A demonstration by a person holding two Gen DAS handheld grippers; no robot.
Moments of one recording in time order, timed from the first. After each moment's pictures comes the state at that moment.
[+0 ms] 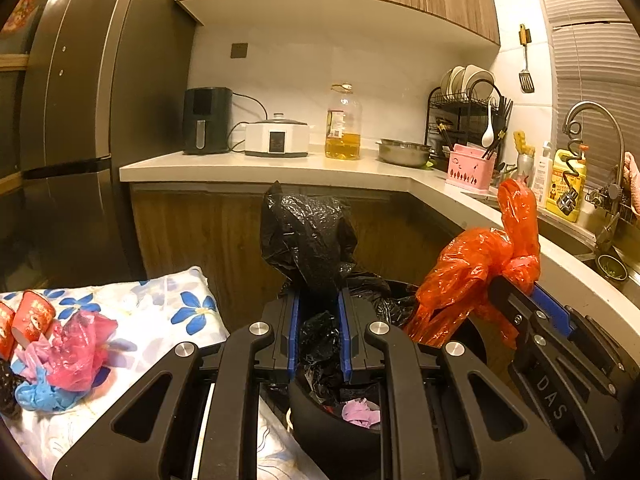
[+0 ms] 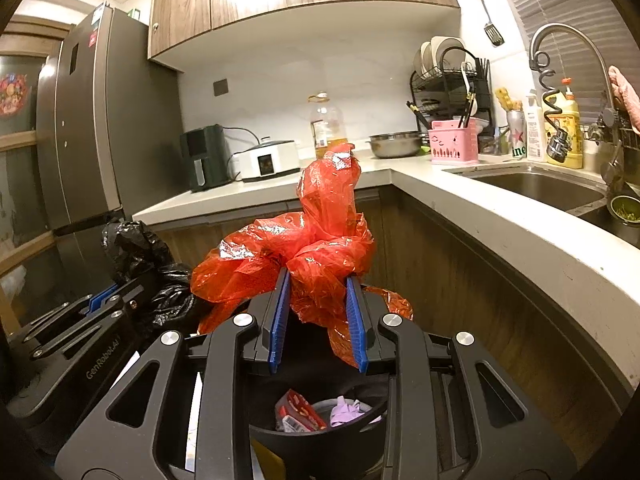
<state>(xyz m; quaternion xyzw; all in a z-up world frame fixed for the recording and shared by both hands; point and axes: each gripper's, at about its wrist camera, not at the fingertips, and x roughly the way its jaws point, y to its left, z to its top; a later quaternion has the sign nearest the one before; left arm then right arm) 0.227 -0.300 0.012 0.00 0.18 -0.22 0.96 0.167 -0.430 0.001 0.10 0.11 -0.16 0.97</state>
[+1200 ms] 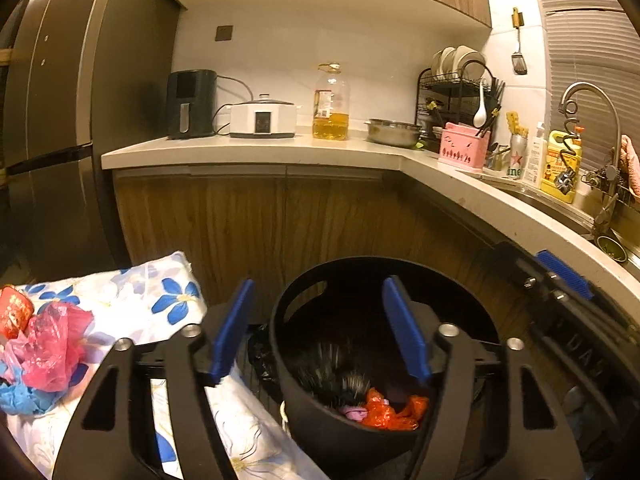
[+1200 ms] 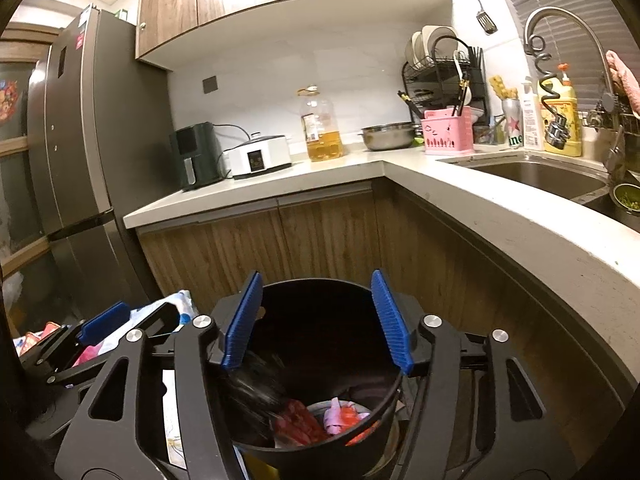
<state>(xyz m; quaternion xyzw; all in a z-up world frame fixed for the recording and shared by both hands) 0.248 -0.305 -0.014 0.02 0.20 -0.24 0.95 0.179 -0.454 -0.007 0.12 0.12 -0.17 0.97</state>
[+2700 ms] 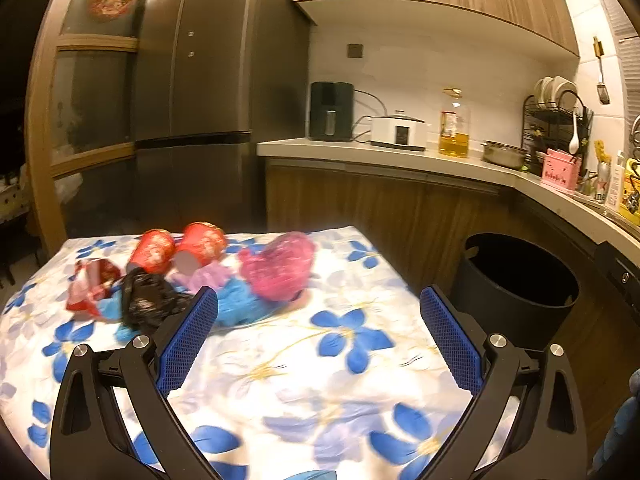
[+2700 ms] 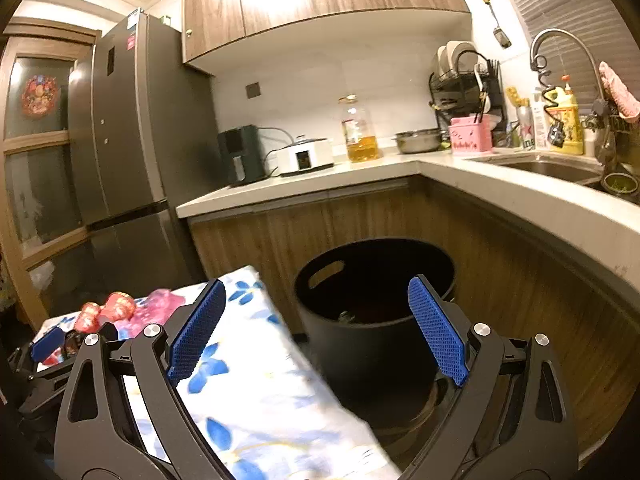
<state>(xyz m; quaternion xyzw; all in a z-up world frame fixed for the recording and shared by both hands) 0.137 -0.120 -0.018 -0.01 0.18 -0.03 0.98 0.087 -0.325 -0.011 0.12 0.11 -0.12 0.98</state>
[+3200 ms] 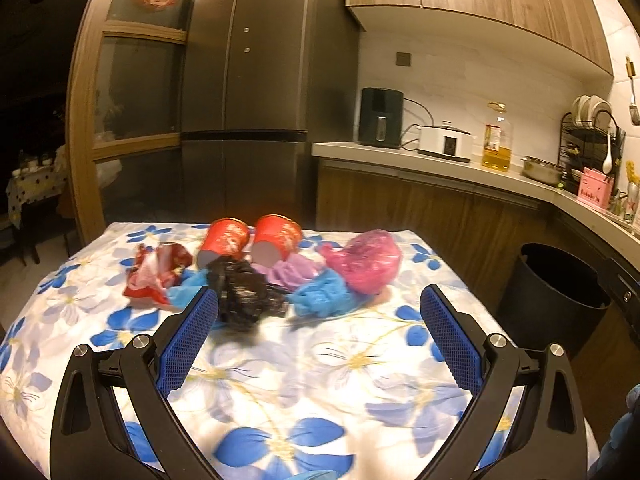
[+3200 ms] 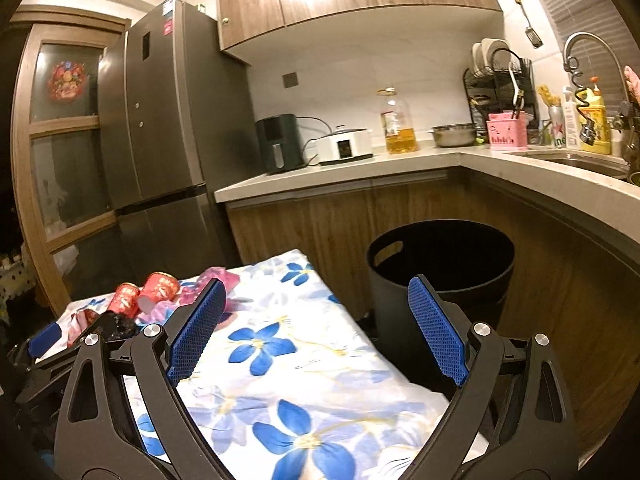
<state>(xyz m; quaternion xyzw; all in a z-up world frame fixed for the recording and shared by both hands) 0.125 -0.043 -0.024 -0.03 0.18 0.03 0.98 0.095 -0.252 -0.019 0.10 0.11 -0.07 0.99</state>
